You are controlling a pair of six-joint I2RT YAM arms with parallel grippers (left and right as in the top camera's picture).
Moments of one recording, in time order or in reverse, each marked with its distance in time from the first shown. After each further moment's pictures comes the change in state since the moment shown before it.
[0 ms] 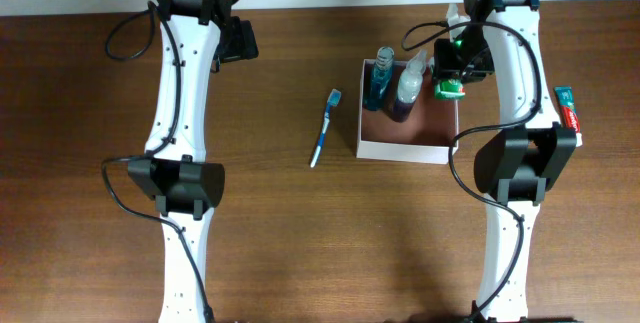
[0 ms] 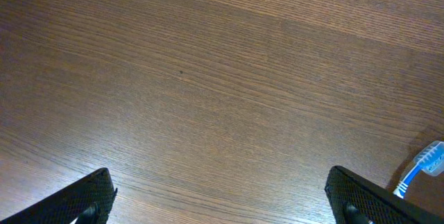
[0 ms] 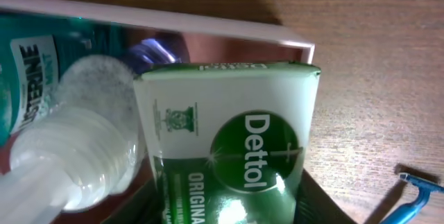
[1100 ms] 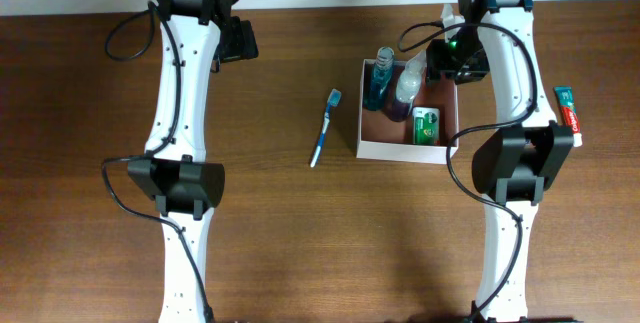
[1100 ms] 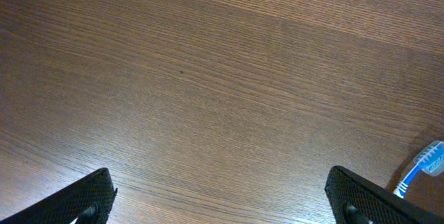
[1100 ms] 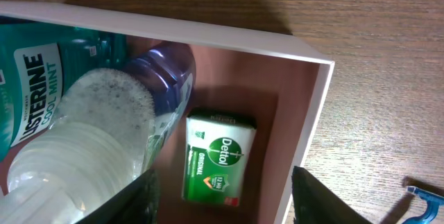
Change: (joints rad) left arm 0.000 0.000 0.000 0.000 0.000 0.000; right arm 0.008 0.000 -0.026 0.031 0.001 0.000
